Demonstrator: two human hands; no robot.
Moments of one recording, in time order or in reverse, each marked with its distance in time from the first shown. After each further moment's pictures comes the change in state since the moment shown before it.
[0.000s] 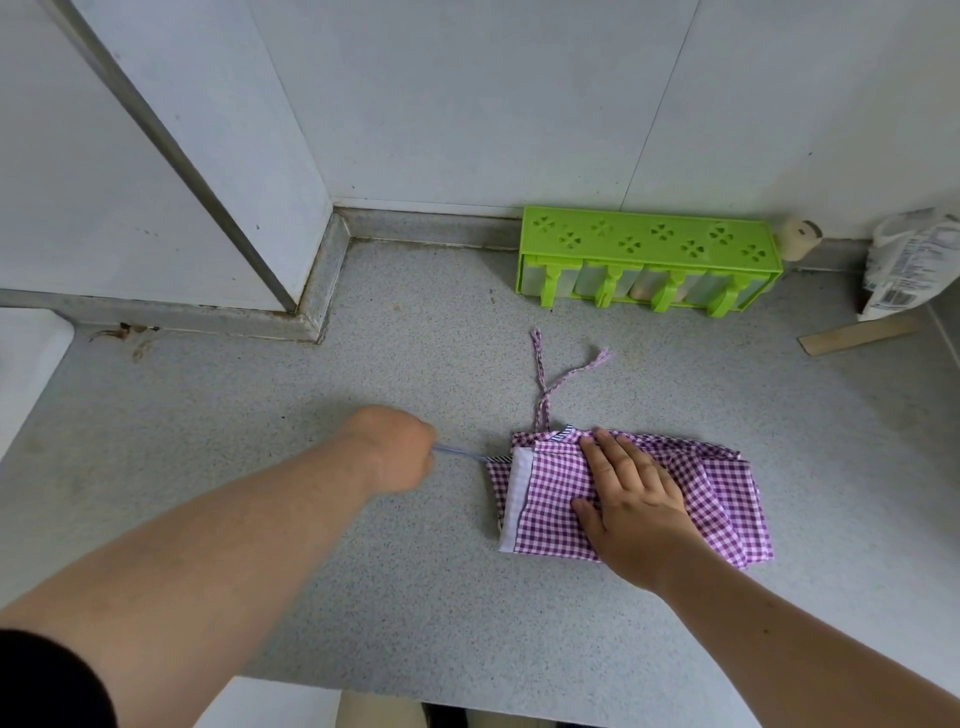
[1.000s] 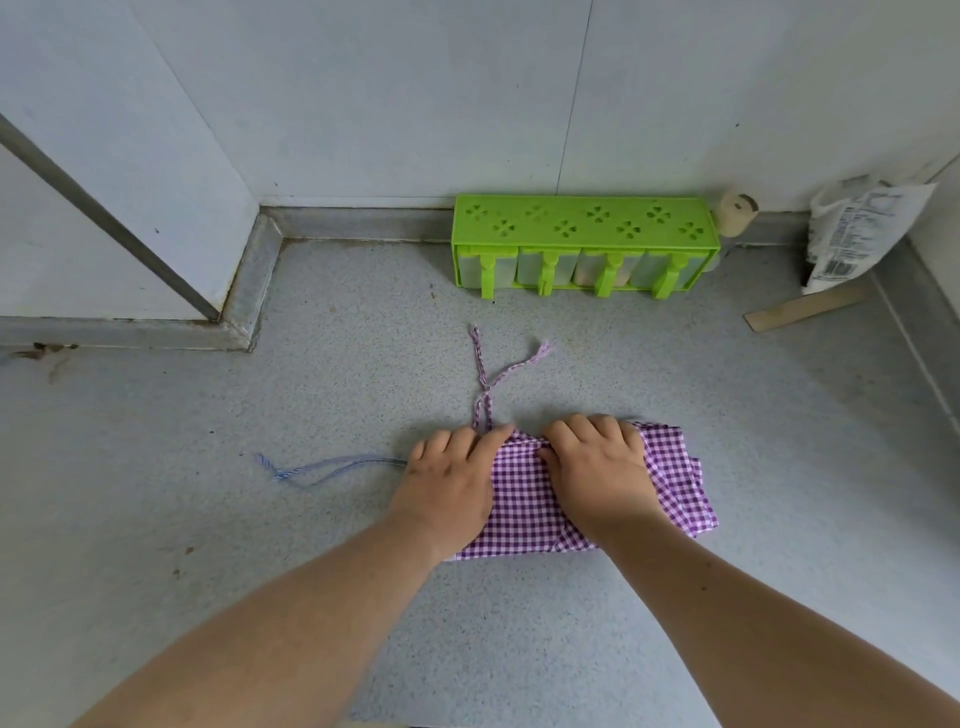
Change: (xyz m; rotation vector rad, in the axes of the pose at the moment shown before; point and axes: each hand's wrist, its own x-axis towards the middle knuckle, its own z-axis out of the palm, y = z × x) left_hand 0.015 0.142 0.026 -0.311 0.447 0.056; right_hand 0.023 0.022 -0.012 0.041 0.277 0.010
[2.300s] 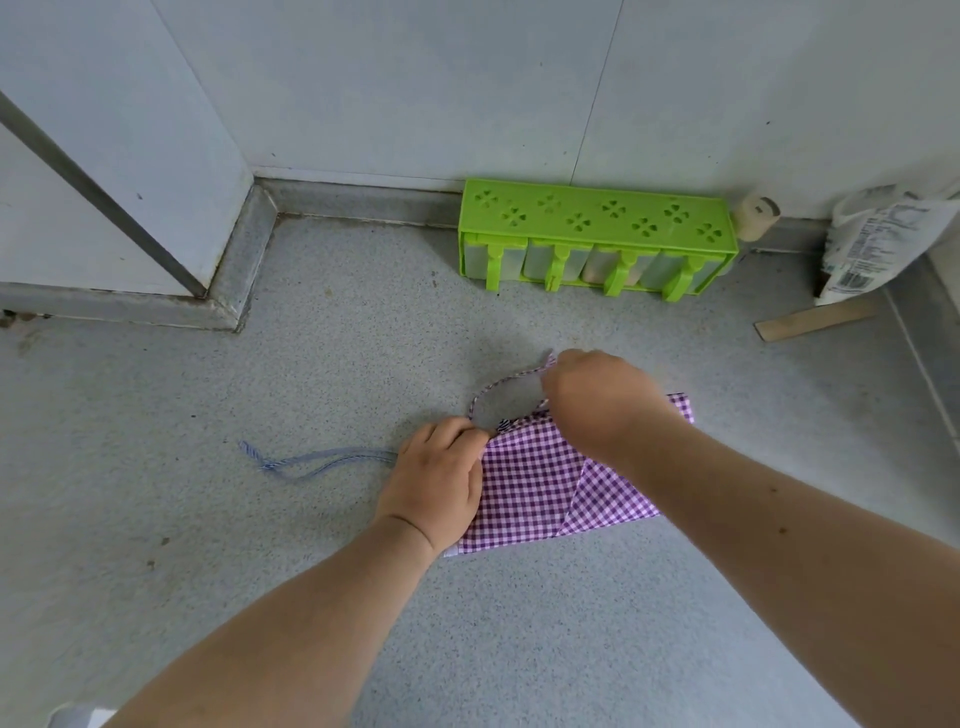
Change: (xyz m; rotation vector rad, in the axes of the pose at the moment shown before) left_hand 0.006 -0.013 0.024 -0.271 0.295 -0.025; right_hand 0.069 -0.019 -0.086 -0.250 -0.255 -0.138
